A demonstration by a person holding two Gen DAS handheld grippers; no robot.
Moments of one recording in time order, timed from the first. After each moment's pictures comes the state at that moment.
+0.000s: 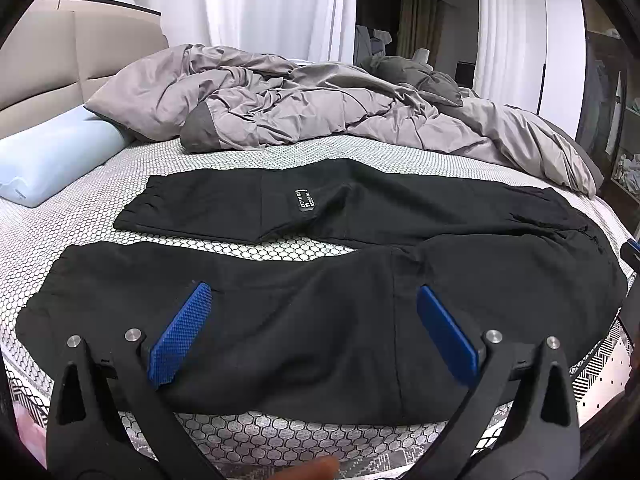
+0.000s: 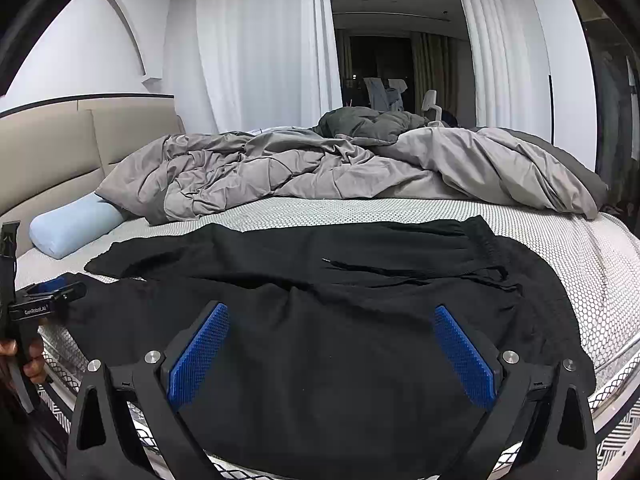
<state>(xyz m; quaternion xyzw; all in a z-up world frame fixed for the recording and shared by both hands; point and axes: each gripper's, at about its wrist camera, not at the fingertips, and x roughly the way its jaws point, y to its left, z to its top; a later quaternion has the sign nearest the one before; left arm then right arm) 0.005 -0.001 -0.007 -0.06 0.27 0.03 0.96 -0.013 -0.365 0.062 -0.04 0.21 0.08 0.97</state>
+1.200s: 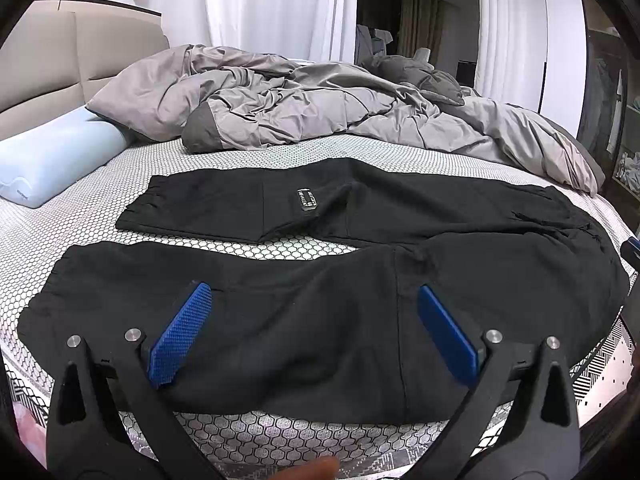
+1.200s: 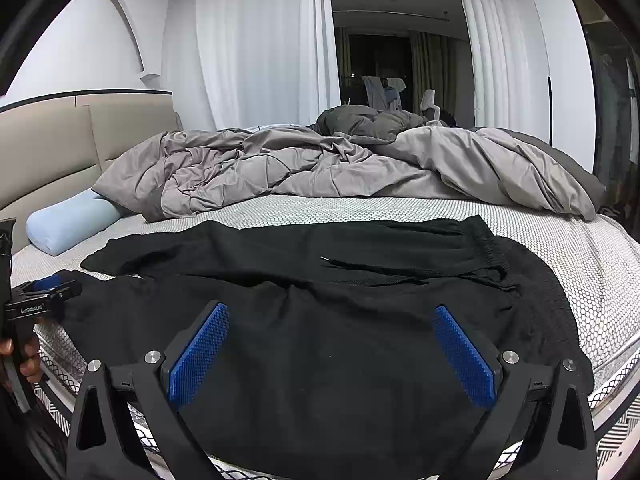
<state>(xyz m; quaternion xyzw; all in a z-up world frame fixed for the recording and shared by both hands) 0.004 -0.002 -0.006 -0.05 0.27 0.03 0.96 -0.011 -0.363 0.061 -0.04 0.22 0.08 0.97</state>
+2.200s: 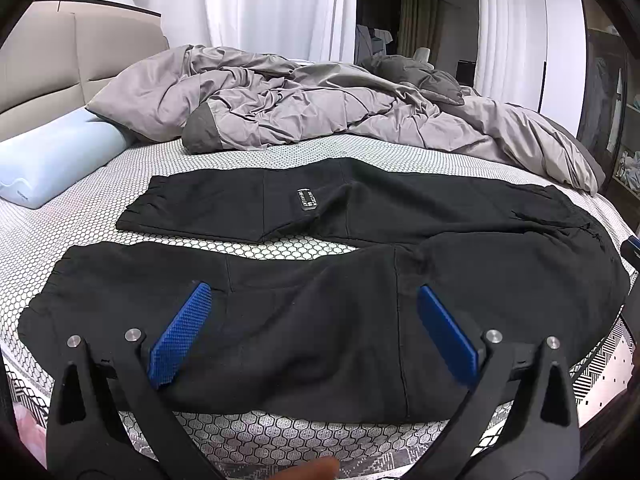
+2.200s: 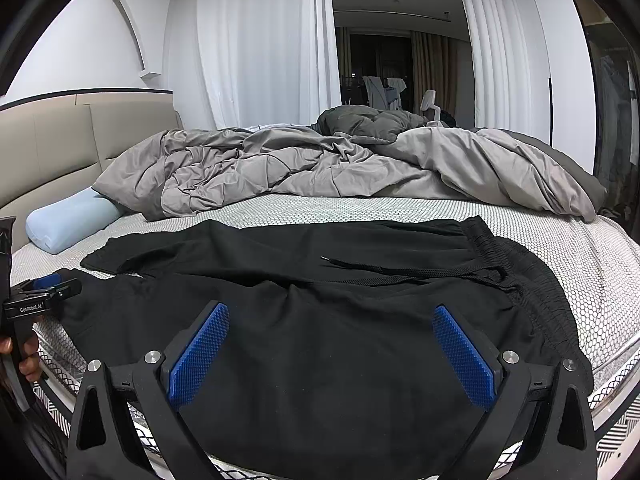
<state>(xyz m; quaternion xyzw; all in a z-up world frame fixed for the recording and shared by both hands) 0.003 -0.003 -0.007 -0.05 0.27 0.03 0.96 -0.012 -0.362 0.060 -0.04 0.22 0.08 0.97</state>
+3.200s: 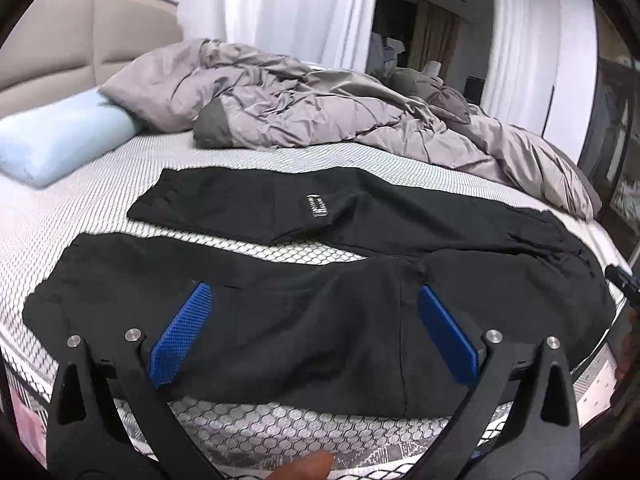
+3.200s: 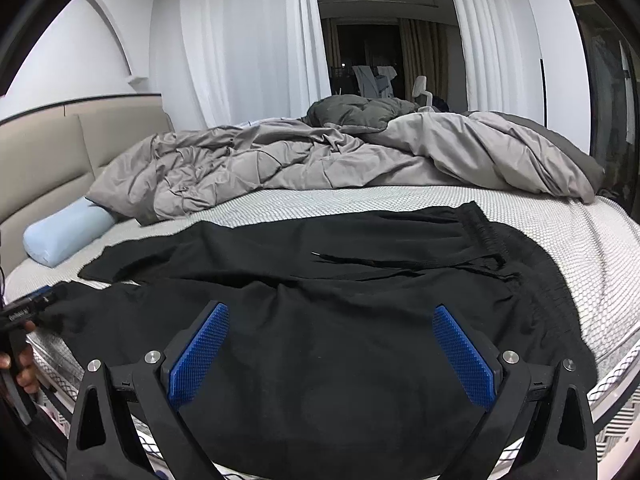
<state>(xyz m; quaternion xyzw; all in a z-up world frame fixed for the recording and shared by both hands) -0.009 0.025 0.005 -0.11 0.27 0.04 0.96 0.002 -0.376 0.065 -0.02 0.24 0.06 0.97</state>
